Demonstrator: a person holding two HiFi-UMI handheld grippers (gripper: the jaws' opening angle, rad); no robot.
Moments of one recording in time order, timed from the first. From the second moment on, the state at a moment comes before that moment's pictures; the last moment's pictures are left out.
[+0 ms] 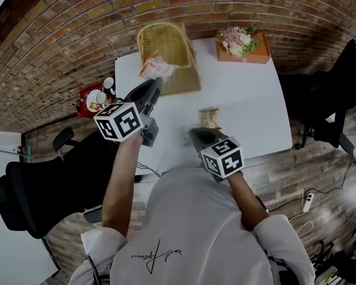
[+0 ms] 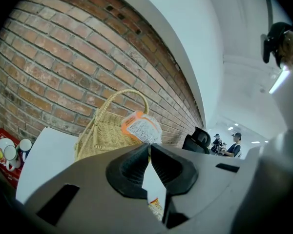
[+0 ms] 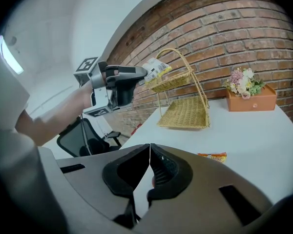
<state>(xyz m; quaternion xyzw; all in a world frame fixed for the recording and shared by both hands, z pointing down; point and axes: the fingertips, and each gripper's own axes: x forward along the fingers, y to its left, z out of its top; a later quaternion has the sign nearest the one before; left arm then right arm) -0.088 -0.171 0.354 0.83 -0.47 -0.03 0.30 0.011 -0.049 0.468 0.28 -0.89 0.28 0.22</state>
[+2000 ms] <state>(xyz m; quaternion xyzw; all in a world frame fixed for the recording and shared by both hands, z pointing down) -0.110 -0.260 0.374 0.81 -0.52 0.17 0.19 0.011 -0.061 0.488 0.29 -0.87 0.33 0.23</state>
